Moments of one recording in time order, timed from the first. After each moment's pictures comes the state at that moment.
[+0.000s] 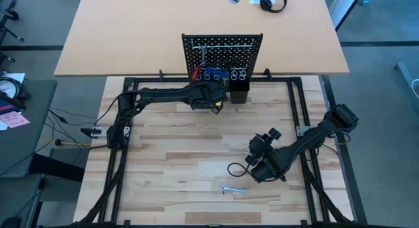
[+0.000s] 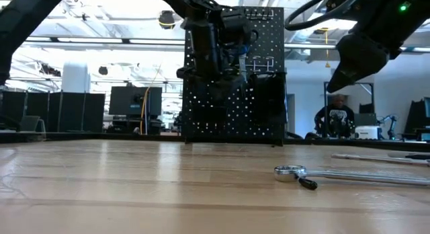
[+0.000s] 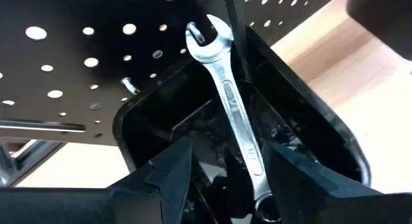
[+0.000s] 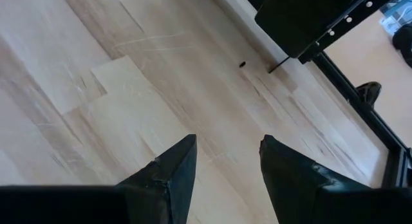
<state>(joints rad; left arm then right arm) 0.28 2.07 1.75 -0.84 -0.59 -0.50 0.55 1.62 1.01 -1.09 0.91 1.18</state>
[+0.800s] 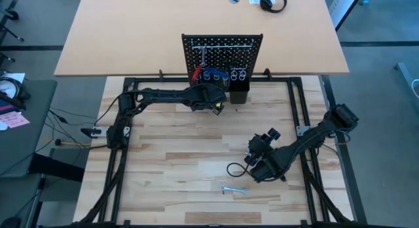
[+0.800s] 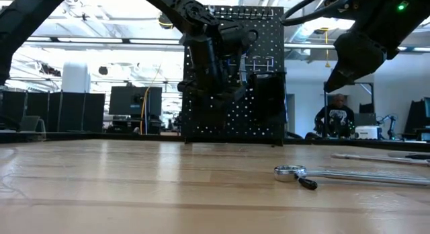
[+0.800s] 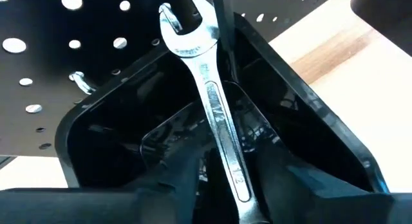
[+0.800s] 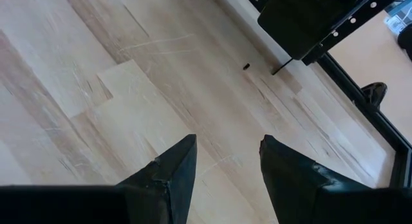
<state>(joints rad) 0.29 2.08 1.63 -0.67 -0.54 -0.50 0.54 1.62 1.01 -1.06 0.92 1.17</state>
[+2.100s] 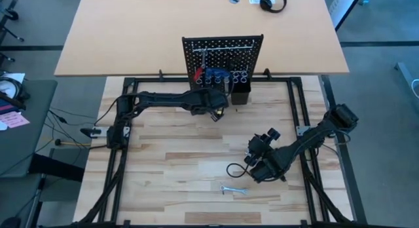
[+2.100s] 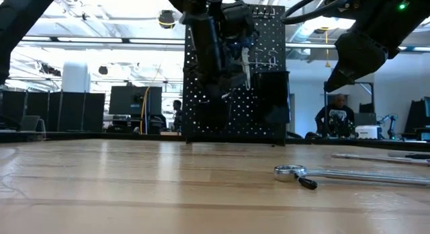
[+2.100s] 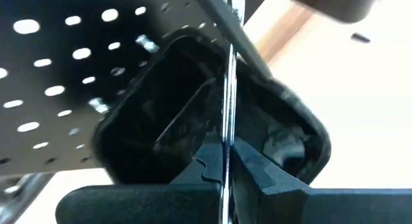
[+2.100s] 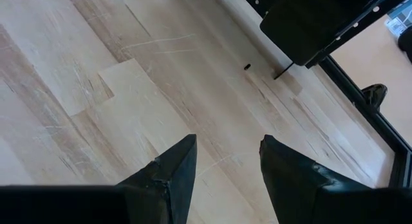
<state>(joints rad) 0.21 2.04 1.70 -0.78 -0.59 -0.33 0.54 1.62 1.01 -1.06 0.91 1.16</state>
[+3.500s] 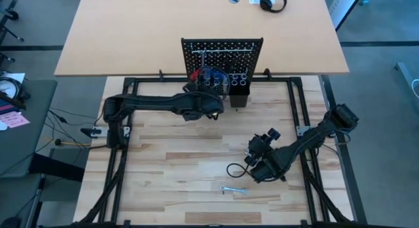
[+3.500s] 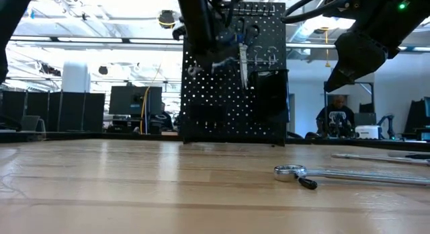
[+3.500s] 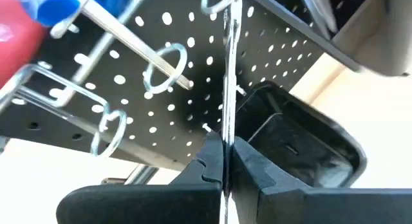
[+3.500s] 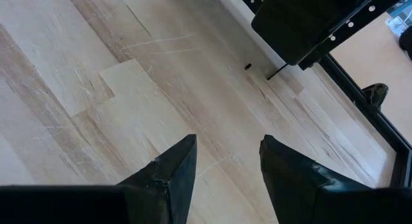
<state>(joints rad) 0.12 1.88 1.66 -0.82 -0.90 -0.28 0.54 1.62 1.01 -1.06 0.91 1.16</state>
